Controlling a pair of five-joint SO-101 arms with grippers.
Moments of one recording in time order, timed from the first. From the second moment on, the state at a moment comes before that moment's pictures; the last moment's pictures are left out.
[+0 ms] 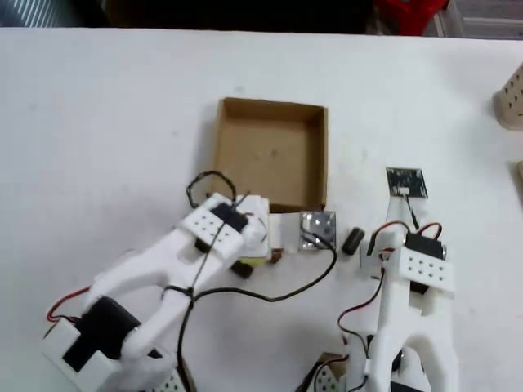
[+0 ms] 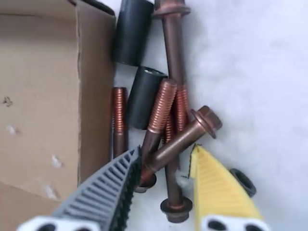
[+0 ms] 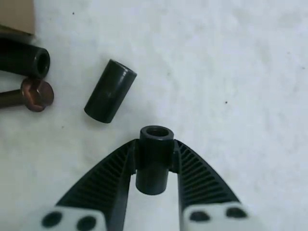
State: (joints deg) left arm 31.8 -4.4 42.5 42.3 -53.3; right arm 14.8 -36.3 62.7 56.4 17.5
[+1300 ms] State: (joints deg) left arm 34.0 -11.2 36.8 54.5 -29.8; right arm 14.8 -36.3 62.7 55.5 17.7
